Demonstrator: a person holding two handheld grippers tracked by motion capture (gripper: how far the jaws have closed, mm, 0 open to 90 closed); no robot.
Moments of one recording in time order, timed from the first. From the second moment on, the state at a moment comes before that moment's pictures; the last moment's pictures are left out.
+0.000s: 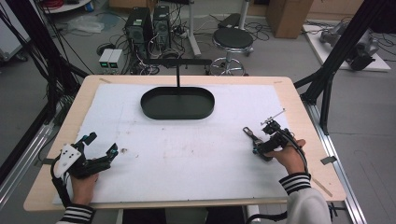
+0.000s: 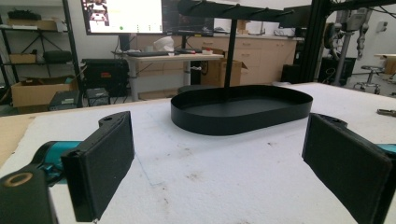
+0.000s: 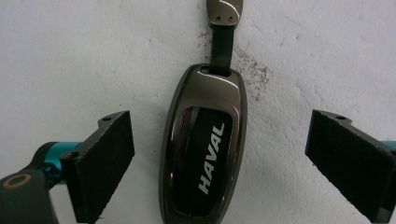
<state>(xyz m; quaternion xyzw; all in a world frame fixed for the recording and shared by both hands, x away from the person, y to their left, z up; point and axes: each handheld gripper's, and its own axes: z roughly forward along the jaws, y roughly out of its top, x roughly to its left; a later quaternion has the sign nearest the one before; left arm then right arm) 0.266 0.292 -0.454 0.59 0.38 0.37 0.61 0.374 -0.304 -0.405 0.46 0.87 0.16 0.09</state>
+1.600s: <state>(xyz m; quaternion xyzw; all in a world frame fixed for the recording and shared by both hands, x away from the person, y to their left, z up) 0.265 0.292 -0.454 0.59 0.38 0.37 0.61 0.381 -0.287 -0.402 0.42 0.90 0.12 0.08</state>
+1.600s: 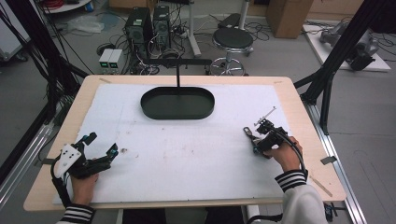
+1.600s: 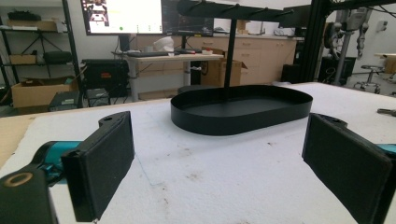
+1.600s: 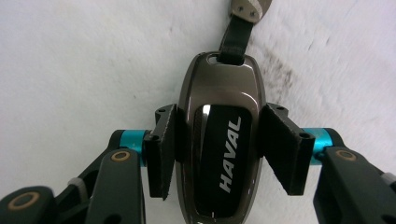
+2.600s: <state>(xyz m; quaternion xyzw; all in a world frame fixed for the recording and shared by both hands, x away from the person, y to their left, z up) 0.266 0.292 -0.454 0.59 0.37 0.37 0.61 0.394 -0.276 -0.331 0.33 0.85 0.37 0.16</state>
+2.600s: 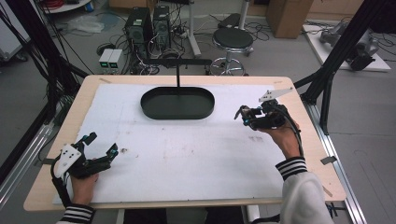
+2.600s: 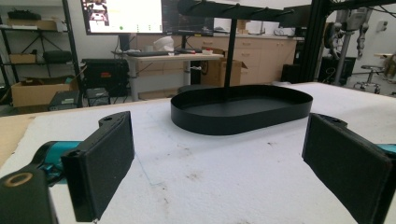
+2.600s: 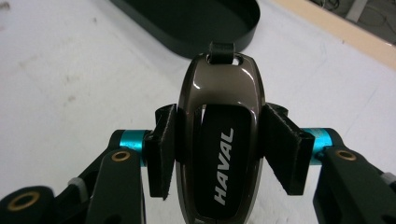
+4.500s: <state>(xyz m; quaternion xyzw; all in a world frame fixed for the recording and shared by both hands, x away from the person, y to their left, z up) 0.266 0.292 -0.454 0.59 0.37 0.37 0.61 0.494 -0.171 -0.257 0.33 0.82 0.43 0.21</state>
